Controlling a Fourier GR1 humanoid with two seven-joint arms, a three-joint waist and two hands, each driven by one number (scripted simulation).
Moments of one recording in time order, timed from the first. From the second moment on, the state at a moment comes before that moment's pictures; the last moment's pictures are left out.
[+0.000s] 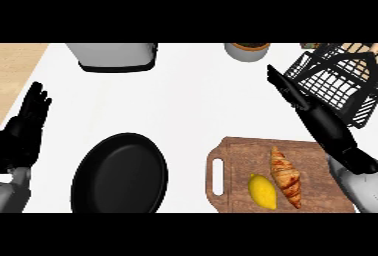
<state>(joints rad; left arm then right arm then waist) -0.15 0.58 -0.15 -1.41 0.38 0.37 -0.05 -0.35 -0.55 0.34 -1.57 -0.17 0.03 -0.19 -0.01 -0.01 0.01</state>
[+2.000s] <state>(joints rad) -0.20 0.32 -0.38 -1.51 0.17 0.48 -0.02 -0.39 -1.07 0.18 -2.10 -0.05 0.86 0.15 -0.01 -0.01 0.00</state>
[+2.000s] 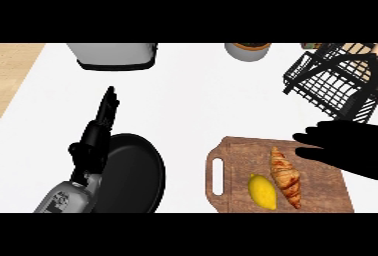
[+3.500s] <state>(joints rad) -0.16 0.23 -0.30 -1.53 0.05 0.39 0.02 -0.30 -0.83 0.43 -2.23 0.45 1.00 0.40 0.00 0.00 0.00</state>
